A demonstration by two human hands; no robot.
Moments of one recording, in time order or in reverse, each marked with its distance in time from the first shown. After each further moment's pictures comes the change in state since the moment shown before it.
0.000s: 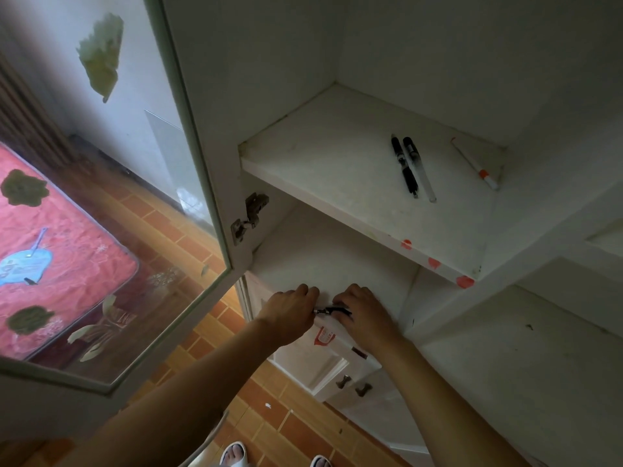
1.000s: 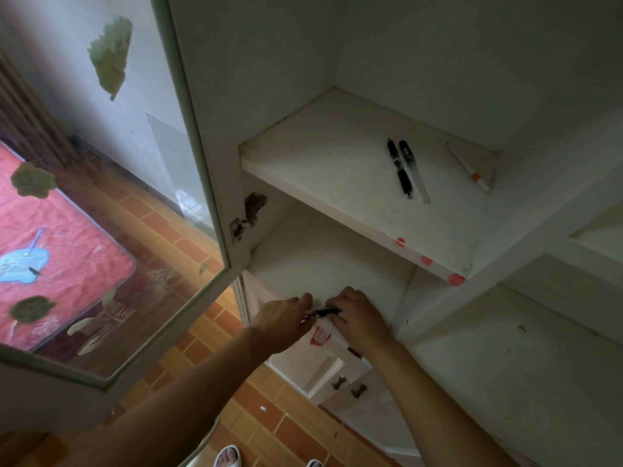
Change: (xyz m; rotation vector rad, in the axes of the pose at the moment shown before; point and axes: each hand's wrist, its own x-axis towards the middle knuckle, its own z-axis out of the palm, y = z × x) left_hand -0.020 0.003 0.005 -0.075 0.000 -0.043; right_hand -0.007 -0.011 -0.001 0.016 -0.016 0.016
